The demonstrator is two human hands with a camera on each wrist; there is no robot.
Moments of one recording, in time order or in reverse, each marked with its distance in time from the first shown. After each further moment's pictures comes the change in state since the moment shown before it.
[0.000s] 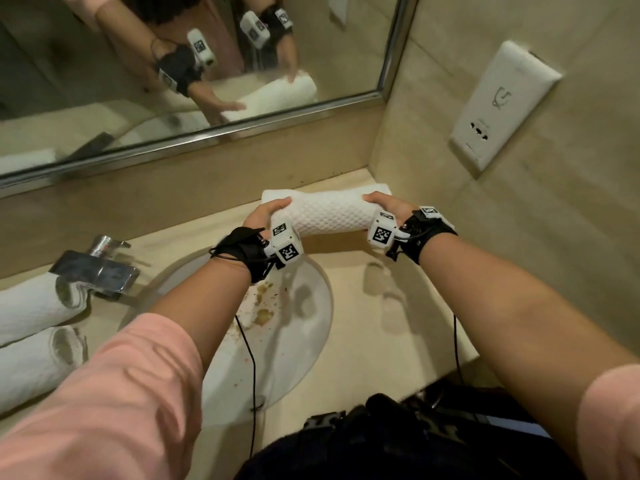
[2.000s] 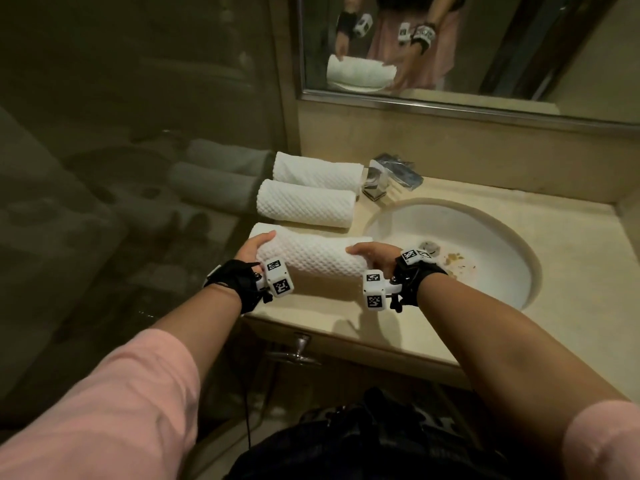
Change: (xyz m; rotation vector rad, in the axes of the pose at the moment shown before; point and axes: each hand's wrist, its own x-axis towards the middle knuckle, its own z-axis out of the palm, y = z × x) left_hand -0.339 -0.154 -0.428 -0.452 0.466 0.305; right_hand -0.087 0.349 0.330 -0.922 -0.504 0.107
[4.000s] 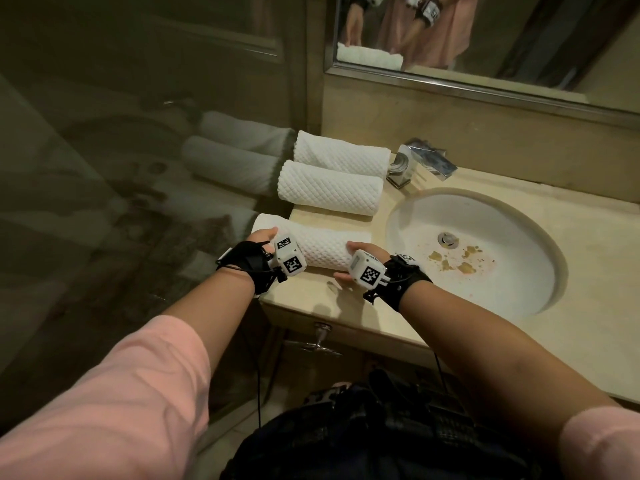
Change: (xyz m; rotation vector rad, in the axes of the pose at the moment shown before) left_hand 0.071 0.013 -0.069 0.219 0.212 -0.020; right_hand -0.069 -0.021 0.102 0.695 -0.138 0.109
